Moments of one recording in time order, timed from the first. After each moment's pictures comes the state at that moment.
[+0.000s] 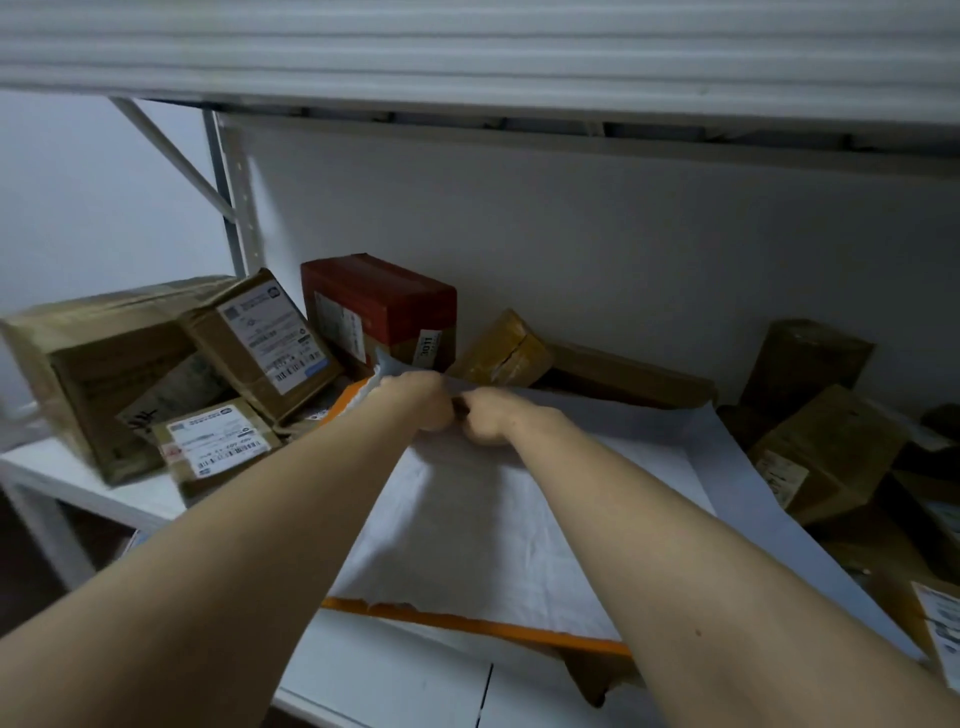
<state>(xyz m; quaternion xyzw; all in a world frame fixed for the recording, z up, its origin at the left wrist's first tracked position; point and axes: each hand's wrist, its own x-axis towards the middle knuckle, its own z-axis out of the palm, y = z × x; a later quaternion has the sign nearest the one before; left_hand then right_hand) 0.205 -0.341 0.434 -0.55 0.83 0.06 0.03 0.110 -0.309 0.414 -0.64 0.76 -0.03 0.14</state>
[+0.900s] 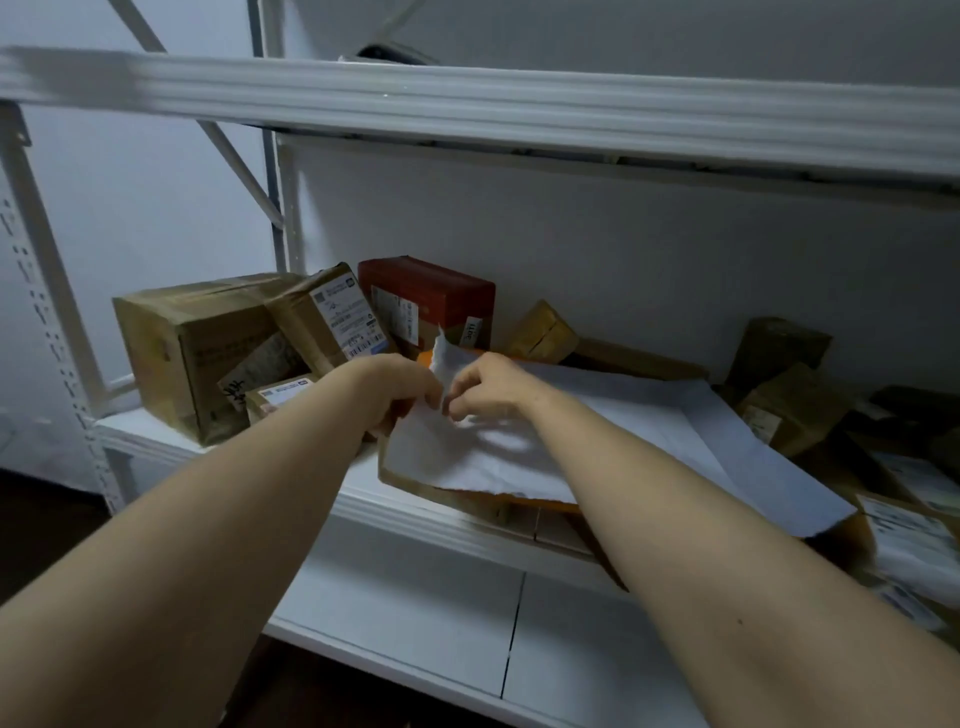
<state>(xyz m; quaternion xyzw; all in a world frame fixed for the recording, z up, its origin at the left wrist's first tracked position) 0.353 -0.286 0.458 -0.55 0.69 0.46 -0.08 0.222 -0.230 0.445 -0.63 0.72 -0.22 0.20</state>
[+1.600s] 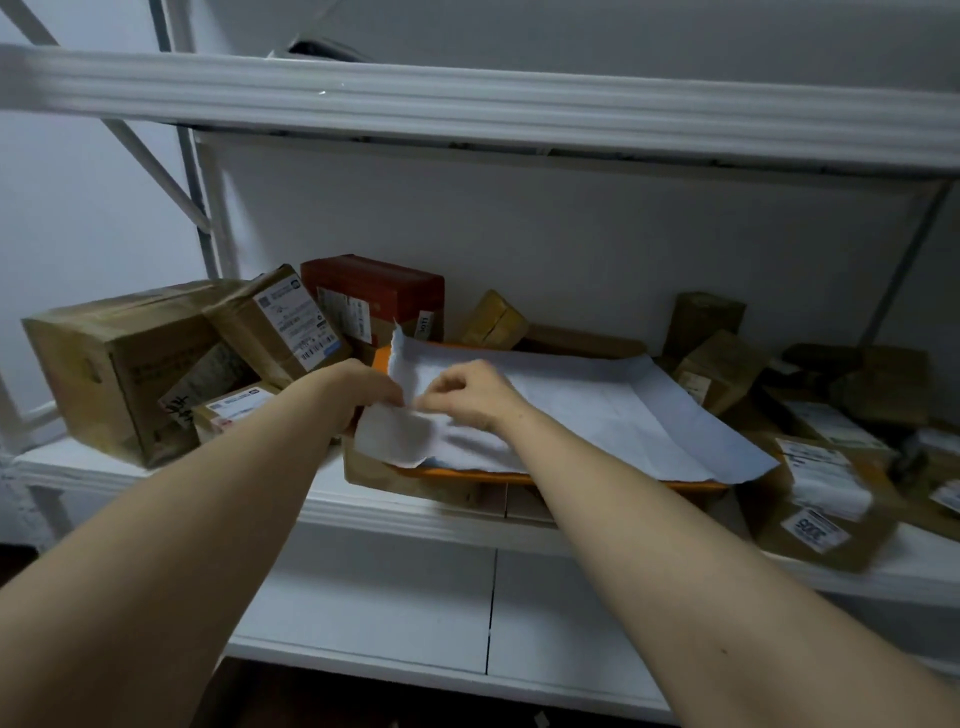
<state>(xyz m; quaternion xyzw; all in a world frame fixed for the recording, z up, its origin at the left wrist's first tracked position) 0.363 -0.275 0.453 -0.51 0.70 0.49 -0.12 0.234 -0.198 0.425 -0.53 0.74 -0.37 0.20</state>
